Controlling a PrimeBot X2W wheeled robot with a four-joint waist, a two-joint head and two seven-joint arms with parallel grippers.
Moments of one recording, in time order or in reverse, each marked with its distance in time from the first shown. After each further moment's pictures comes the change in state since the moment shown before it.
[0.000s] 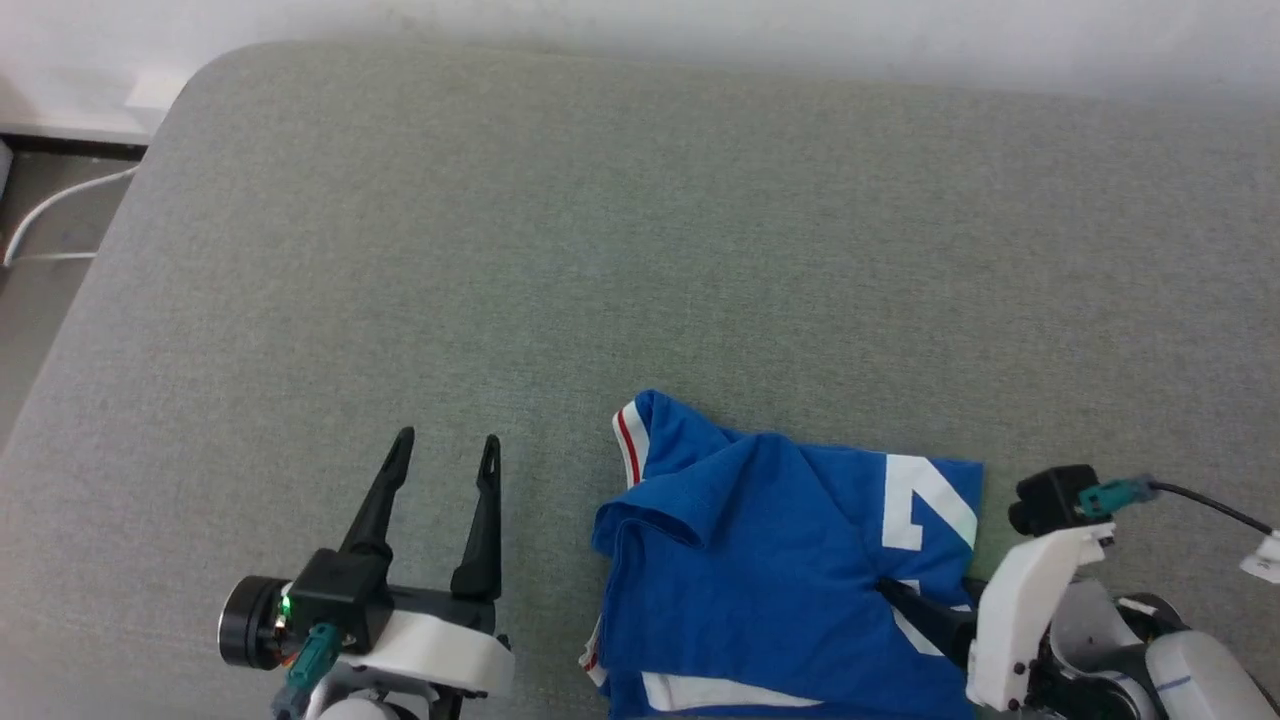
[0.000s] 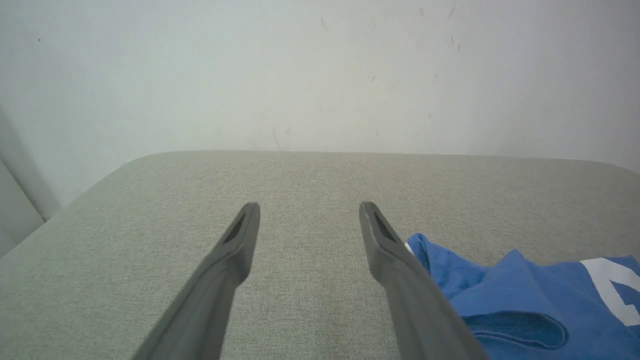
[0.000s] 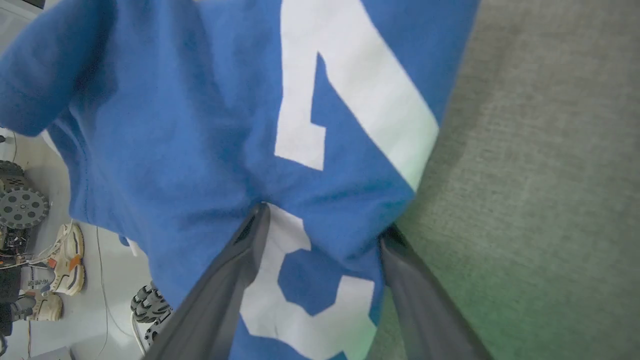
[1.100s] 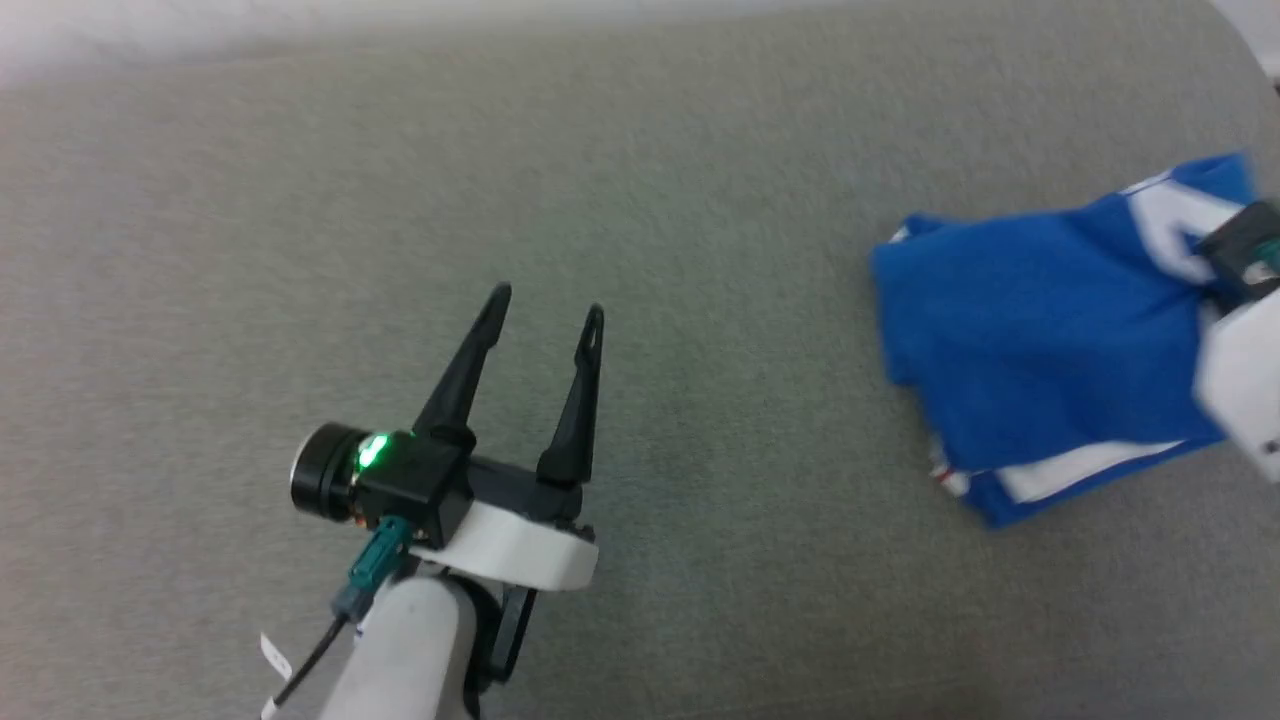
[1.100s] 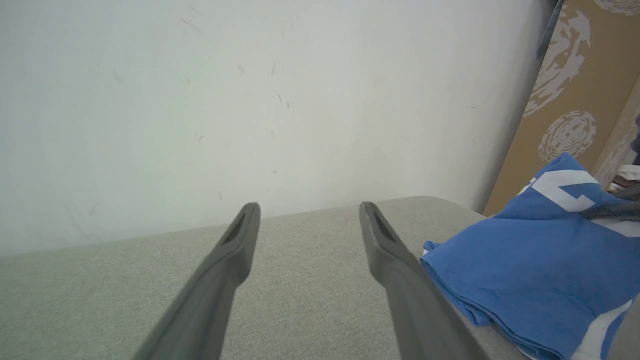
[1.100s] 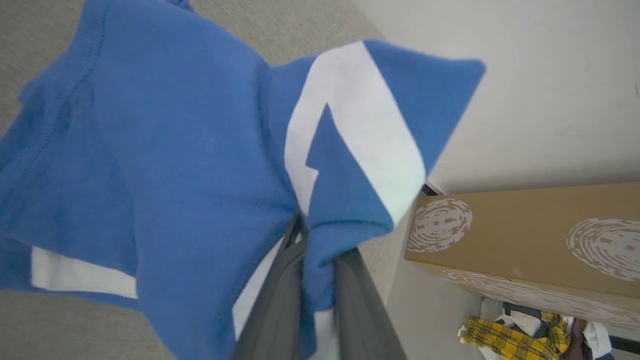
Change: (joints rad) left arm -0.205 -0.002 -0.158 -0.024 -0.040 0.015 0.000; right arm -0.464 -0.549 0.299 -0.065 -0.374 0.001 -0.074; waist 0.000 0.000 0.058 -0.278
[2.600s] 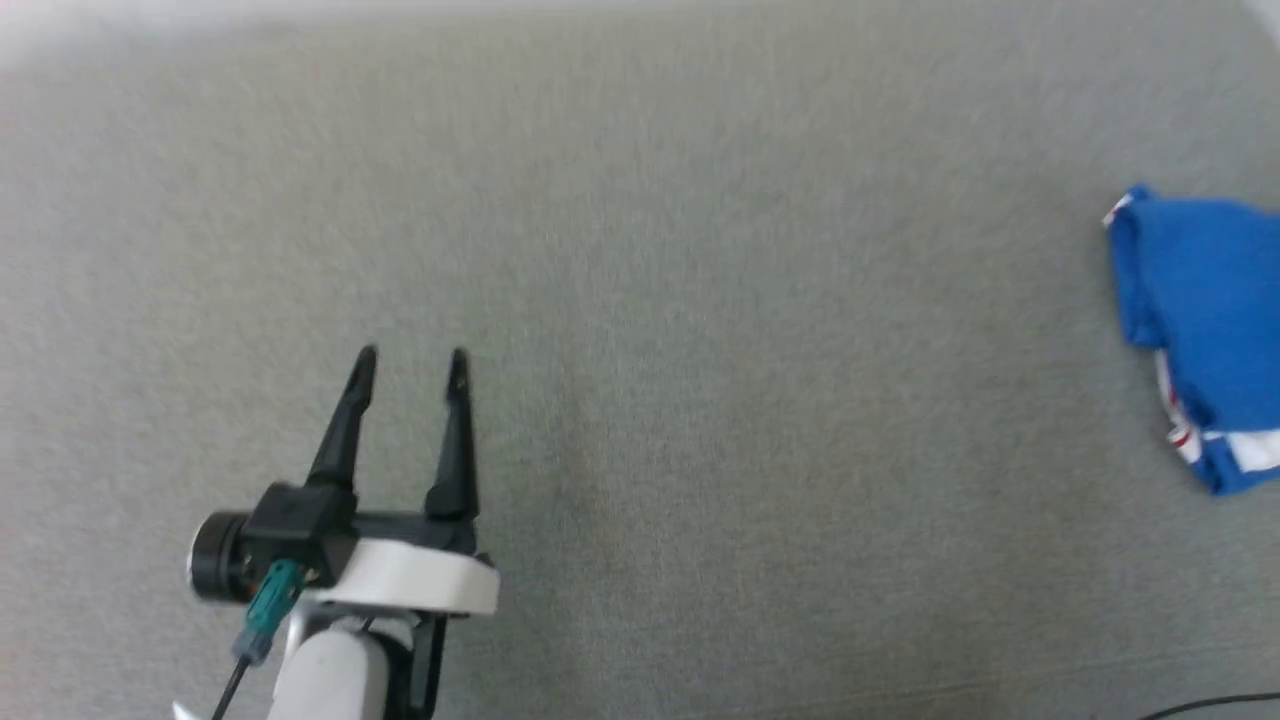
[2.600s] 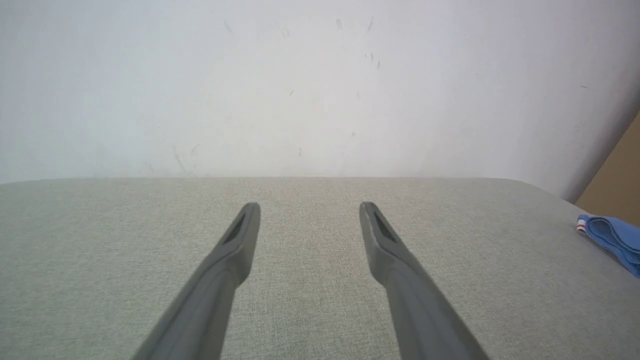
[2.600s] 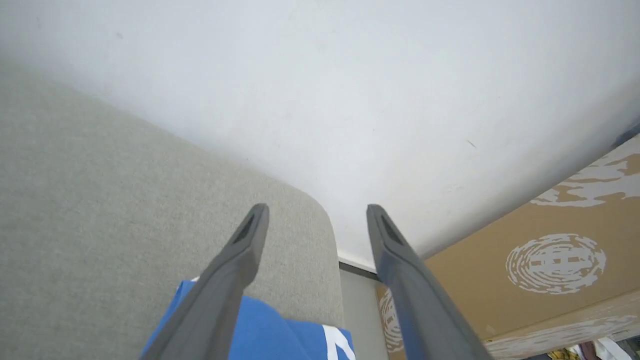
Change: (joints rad) left arm 0.084 0.000 0.167 0.007 -0.014 0.021 0.000; right arm -0.129 0.152 -0.343 0.396 -0.218 0.000 -0.590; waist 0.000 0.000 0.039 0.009
